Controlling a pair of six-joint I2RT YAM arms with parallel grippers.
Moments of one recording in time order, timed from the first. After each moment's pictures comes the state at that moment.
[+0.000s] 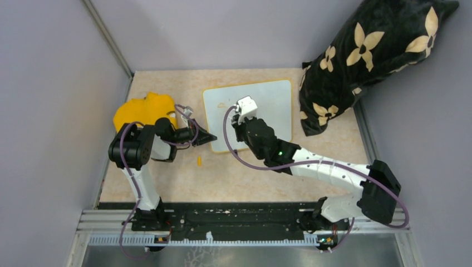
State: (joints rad) left arm -0.13 1.95 0.57 1.34 1.17 -0.55; right arm 1.03 1.28 0.94 0.16 0.51 0.09
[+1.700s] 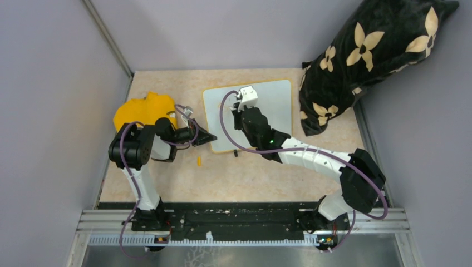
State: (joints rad) left arm -0.13 1.95 0.57 1.33 1.17 -0.55; right arm 0.91 1.47 1.03 0.24 0.51 0.17
